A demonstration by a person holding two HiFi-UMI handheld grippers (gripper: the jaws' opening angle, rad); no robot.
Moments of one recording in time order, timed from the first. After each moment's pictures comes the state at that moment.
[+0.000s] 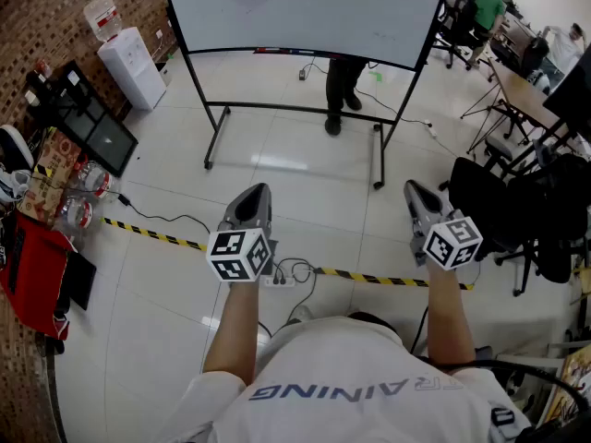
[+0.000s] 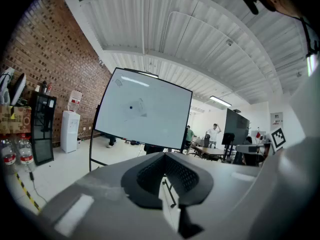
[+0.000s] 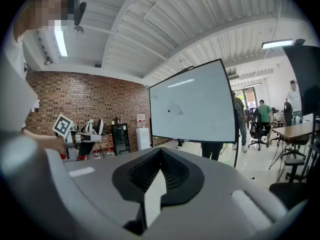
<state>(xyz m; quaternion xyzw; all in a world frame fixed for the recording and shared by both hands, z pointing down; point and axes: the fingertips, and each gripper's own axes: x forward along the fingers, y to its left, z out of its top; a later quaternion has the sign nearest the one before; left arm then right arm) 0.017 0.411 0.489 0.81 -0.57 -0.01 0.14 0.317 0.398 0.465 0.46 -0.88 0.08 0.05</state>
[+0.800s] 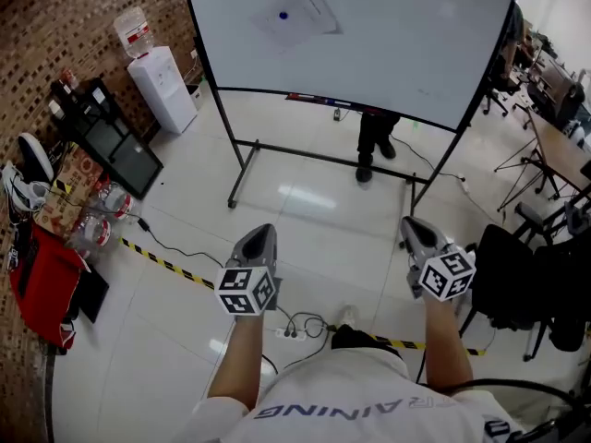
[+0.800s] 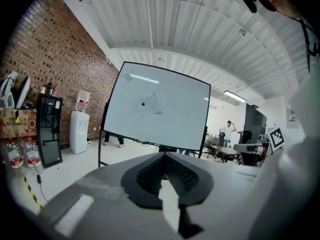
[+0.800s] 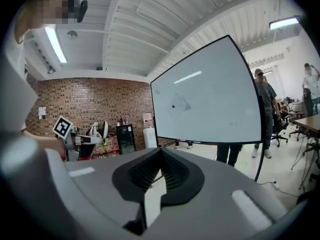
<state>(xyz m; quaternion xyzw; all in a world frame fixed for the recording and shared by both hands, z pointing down) -0.036 0.260 0.506 0.77 -0.62 0.01 0.15 0.254 0.207 0.490 0.40 -0.91 0.10 0.04</state>
